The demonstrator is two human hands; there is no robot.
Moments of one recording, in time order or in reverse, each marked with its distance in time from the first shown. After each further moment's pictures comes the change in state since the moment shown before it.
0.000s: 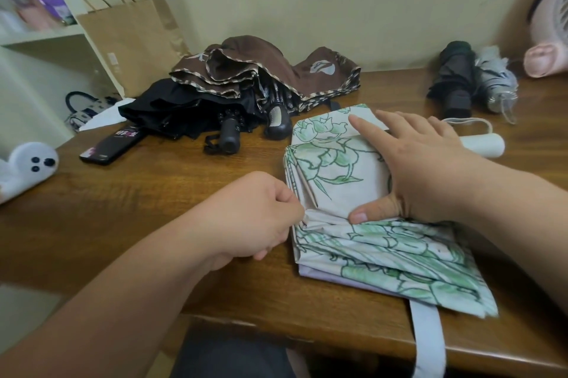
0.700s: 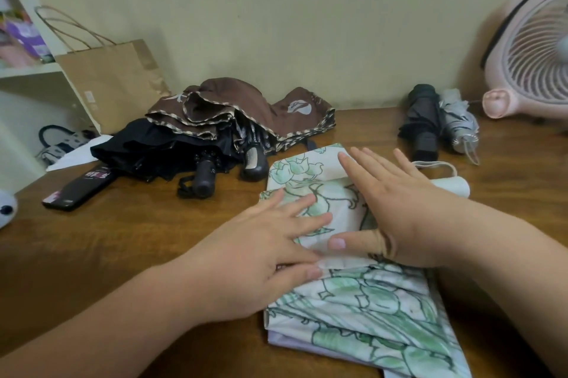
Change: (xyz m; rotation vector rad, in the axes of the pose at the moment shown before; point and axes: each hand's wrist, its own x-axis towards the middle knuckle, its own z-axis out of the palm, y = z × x) left_hand 0.030 0.012 0.000 0.854 -0.078 0.712; right_hand -0.005 0.014 -0.011 0.026 -0.029 -0.090
